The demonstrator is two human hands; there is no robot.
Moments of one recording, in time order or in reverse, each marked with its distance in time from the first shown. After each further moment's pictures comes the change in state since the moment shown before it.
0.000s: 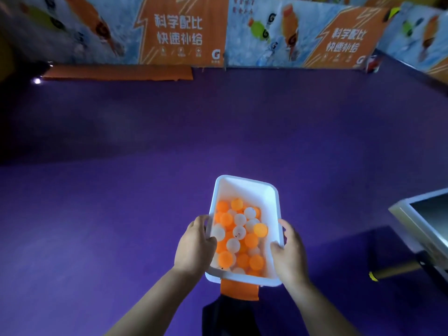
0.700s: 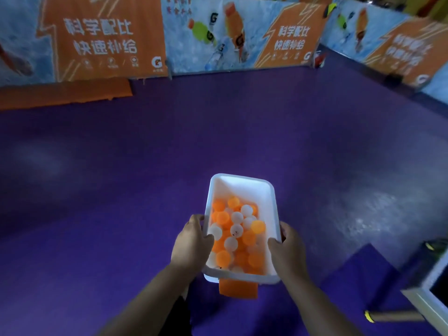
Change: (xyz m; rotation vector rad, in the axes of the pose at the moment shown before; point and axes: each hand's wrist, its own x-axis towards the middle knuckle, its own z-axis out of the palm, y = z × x) left_hand 0.446 0.206 0.083 0.049 -0.215 0.082; right_hand 0.437 -0.094 -0.001 0.080 0.180 0.178
